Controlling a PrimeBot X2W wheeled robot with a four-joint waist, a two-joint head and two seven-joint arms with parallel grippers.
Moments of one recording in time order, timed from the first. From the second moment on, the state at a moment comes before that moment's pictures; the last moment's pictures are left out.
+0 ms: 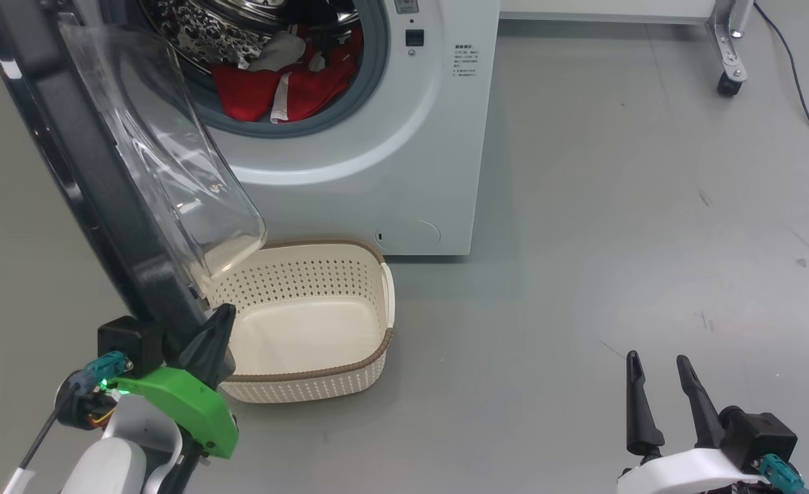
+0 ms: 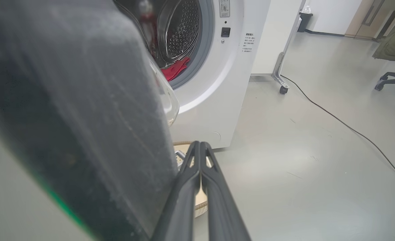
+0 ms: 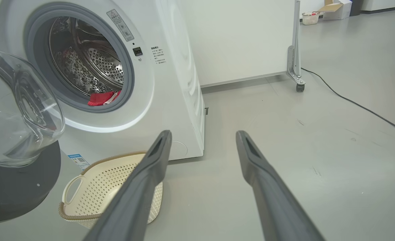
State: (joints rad) left arm -0.17 0.17 -0.25 0.22 -0.50 -0.11 0.08; right arm 0.15 -0.05 0.18 0.09 0.42 0.00 -0.26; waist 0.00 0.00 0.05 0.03
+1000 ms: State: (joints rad) left arm -0.19 0.18 -0.18 0.27 -0.53 -0.11 0.03; right arm 0.15 -0.04 0.18 0.10 0.41 0.02 -0.26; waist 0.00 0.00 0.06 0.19
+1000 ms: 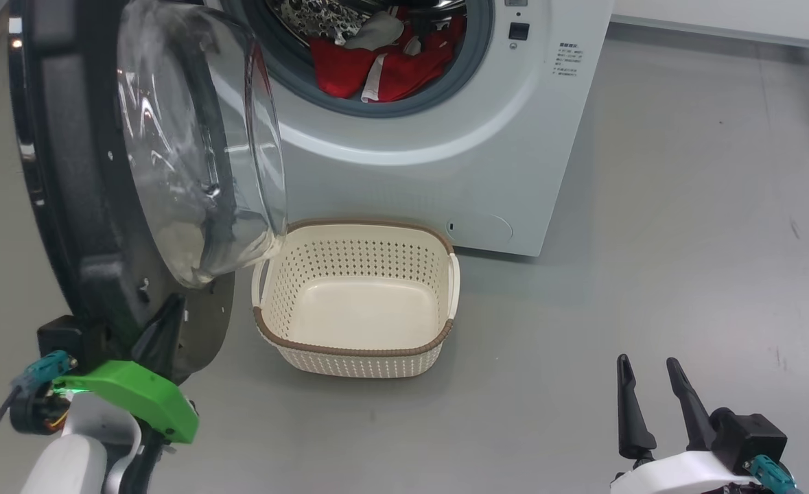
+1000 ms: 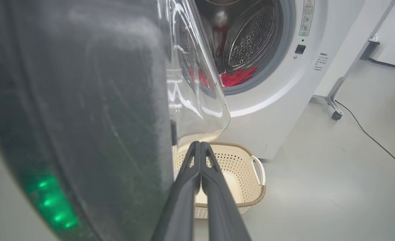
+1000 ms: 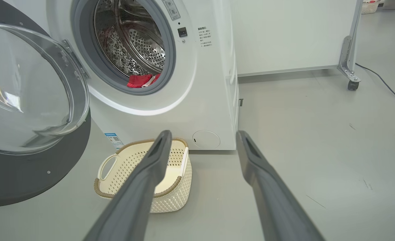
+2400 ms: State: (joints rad) left arm -0.37 0.49 0.25 0.52 -0.77 -0.10 -0.03; right arm -0.07 -0.05 0.38 0.13 0.30 -0.06 -0.25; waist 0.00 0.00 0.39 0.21
